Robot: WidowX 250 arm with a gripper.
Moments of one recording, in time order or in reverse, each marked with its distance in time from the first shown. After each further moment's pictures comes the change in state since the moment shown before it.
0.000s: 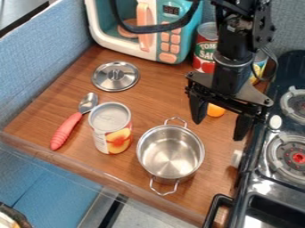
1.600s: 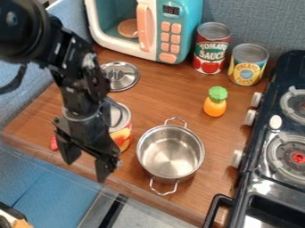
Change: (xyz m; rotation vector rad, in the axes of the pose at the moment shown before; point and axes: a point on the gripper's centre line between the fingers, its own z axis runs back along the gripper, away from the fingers) arm -0.123 0.145 -0.034 0.106 0.095 0.071
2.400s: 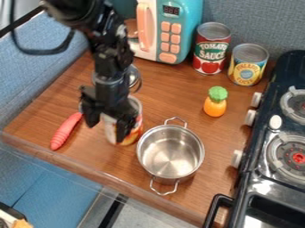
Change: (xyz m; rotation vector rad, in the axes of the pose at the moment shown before) arm 0.078 0.017 -0.012 0.042 0.013 0.000
